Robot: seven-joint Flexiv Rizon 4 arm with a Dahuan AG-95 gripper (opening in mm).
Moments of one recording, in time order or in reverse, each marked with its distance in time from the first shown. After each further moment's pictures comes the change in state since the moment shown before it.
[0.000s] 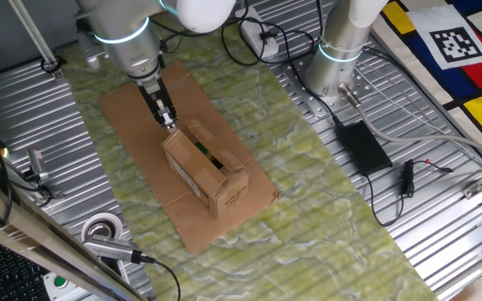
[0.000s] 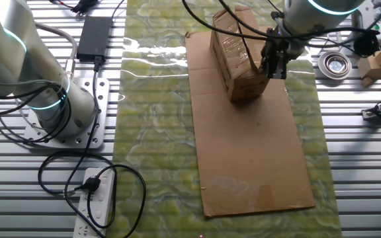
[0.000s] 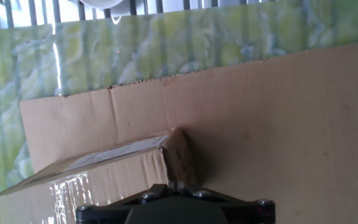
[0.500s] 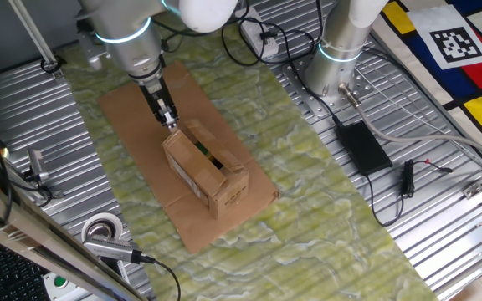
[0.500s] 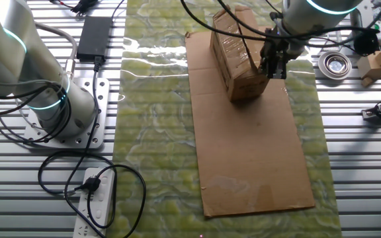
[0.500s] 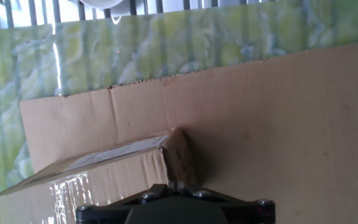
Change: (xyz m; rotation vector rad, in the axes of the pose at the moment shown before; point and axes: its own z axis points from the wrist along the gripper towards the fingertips) arm -0.001 0.000 0.000 0.002 0.039 -0.051
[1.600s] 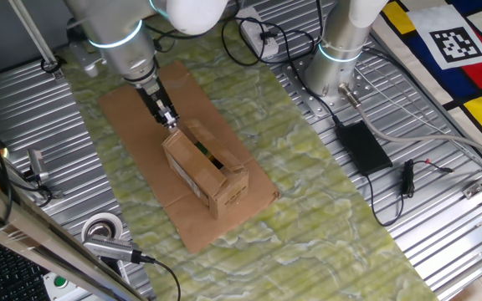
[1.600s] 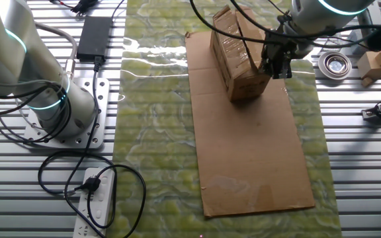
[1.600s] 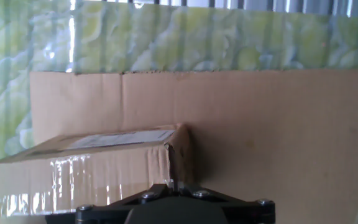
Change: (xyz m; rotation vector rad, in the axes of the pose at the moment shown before) arm -0.001 0.001 0.001 -0.005 0.013 -0.086
